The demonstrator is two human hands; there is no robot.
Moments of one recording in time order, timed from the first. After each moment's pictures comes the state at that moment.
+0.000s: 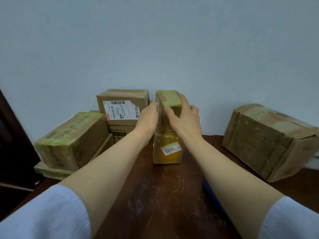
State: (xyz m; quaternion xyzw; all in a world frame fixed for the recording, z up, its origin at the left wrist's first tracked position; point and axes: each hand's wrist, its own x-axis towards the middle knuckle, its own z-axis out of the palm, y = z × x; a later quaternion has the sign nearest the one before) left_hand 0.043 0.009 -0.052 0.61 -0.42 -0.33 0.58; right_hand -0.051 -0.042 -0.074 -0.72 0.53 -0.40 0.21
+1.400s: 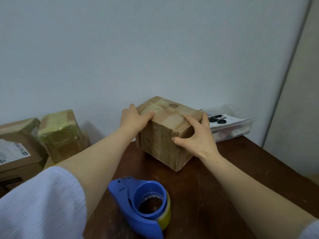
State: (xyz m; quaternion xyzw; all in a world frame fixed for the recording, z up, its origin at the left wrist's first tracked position) left_hand -0.170 -0.117 -0.058 0.68 -0.62 -0.17 0.35; right_hand -0.353 -0.044 -0.106 -0.63 0.63 -0.43 0.16
